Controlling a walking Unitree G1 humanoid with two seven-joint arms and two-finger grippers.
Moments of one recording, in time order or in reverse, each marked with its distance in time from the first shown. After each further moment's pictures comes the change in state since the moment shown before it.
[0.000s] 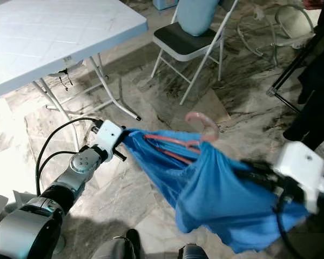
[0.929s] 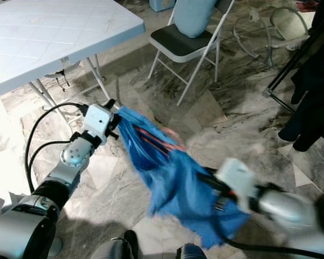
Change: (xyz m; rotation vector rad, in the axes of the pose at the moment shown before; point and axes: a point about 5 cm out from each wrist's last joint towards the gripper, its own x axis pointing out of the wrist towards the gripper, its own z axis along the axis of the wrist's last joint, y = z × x) left arm -0.004 0.022 0.040 0.073 -0.295 0.110; right arm 0.071 0.036 -0.040 0.131 -0.029 -0.038
